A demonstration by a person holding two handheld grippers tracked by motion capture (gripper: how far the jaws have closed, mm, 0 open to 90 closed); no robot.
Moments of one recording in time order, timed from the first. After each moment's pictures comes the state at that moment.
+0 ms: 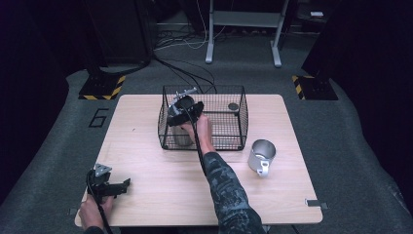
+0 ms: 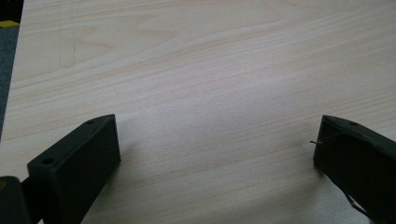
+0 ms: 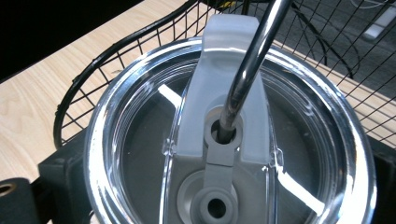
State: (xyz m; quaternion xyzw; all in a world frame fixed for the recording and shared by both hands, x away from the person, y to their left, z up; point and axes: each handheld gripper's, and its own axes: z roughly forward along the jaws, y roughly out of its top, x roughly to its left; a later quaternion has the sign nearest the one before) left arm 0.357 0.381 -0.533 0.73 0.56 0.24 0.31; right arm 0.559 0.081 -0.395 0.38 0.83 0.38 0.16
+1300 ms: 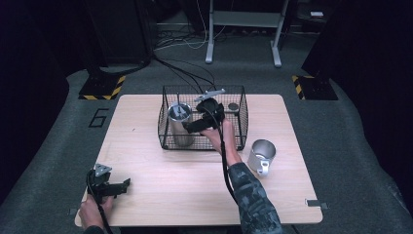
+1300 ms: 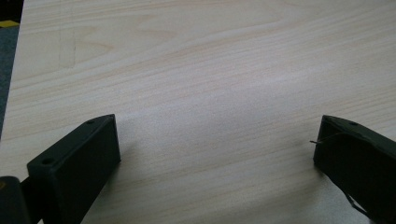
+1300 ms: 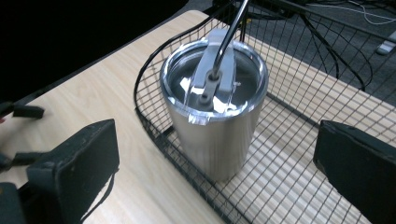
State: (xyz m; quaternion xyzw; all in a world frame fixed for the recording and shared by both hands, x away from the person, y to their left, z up) left arm 0.357 0.381 -0.533 0.73 0.56 0.24 0.31; right arm 0.492 0.006 -0.343 0.35 0.83 0.42 0.14
